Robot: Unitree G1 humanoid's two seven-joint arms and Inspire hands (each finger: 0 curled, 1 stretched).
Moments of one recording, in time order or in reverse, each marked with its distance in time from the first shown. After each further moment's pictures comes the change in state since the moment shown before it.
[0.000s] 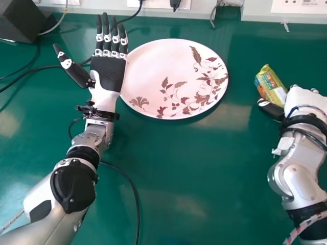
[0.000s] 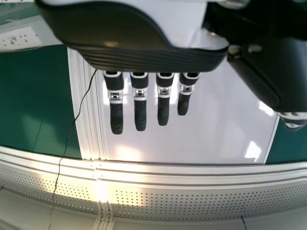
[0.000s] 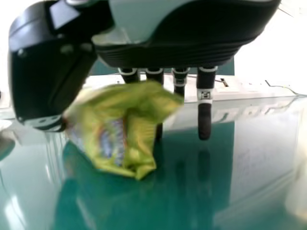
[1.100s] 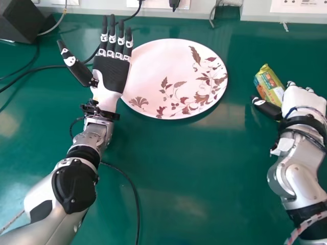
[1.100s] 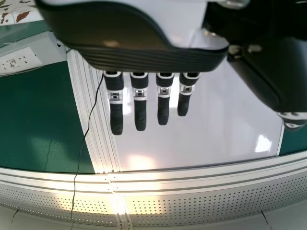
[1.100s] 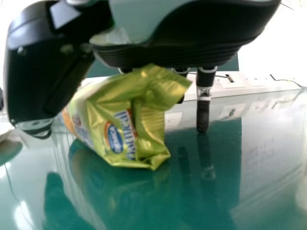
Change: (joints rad) left arm 0.000 0.002 -0.076 -0.003 0.085 -0.109 0.006; right arm 0.000 0.001 0.016 0.028 0.086 -0.012 -0.098
